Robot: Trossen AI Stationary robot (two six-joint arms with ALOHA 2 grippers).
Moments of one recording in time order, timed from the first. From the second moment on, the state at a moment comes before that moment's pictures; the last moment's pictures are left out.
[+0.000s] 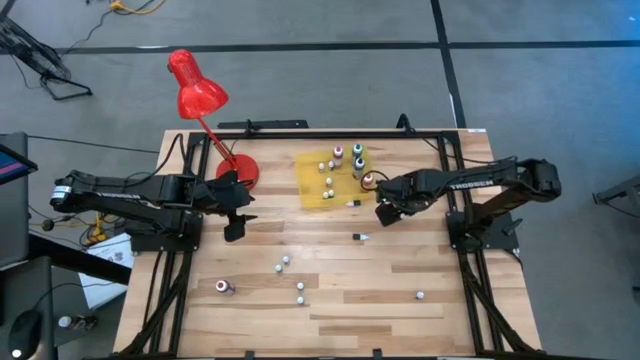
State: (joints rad) left arm -0.01 0.86 0.73 -0.68 -0.19 -0.12; right arm -0.15 1.41 0.79 -0.88 0.07 0.94
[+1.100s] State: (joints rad) left arm -0.01 0.86 0.73 -0.68 -0.19 -0.11; right arm -0.14 1.41 0.77 -0.88 0.03 0.97
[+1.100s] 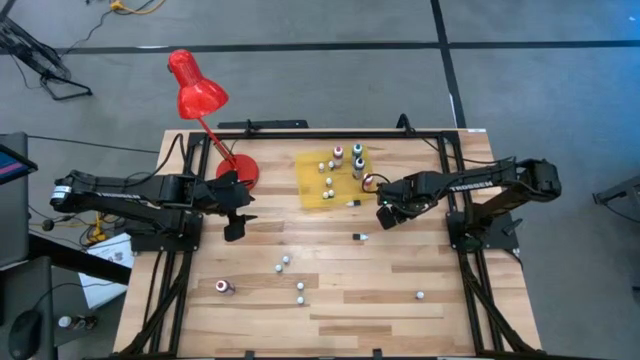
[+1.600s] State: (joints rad) left arm -0.01 0.86 0.73 -0.68 -0.19 -0.11; right arm -0.14 1.42 0.77 -0.88 0.03 0.97
